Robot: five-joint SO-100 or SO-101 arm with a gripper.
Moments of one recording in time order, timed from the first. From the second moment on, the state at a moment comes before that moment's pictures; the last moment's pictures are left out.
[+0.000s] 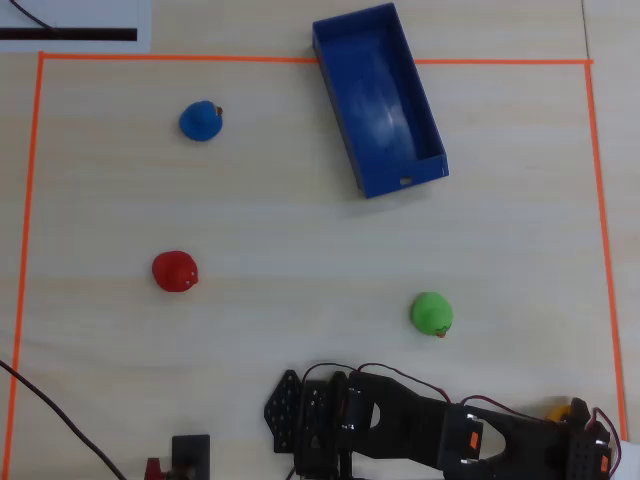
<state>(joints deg) 106.7 64.6 78.7 52.4 -84.8</state>
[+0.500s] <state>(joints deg) 105.3 63.0 74.8 52.9 -86.0</state>
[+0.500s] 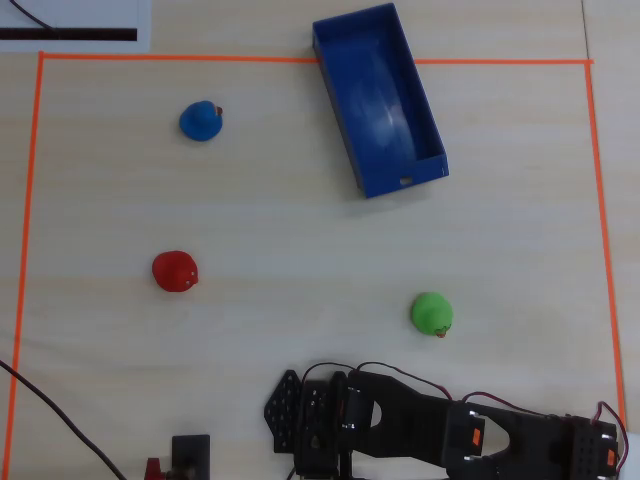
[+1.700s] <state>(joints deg) 24.3 109.9 88.9 85.1 -58.9</state>
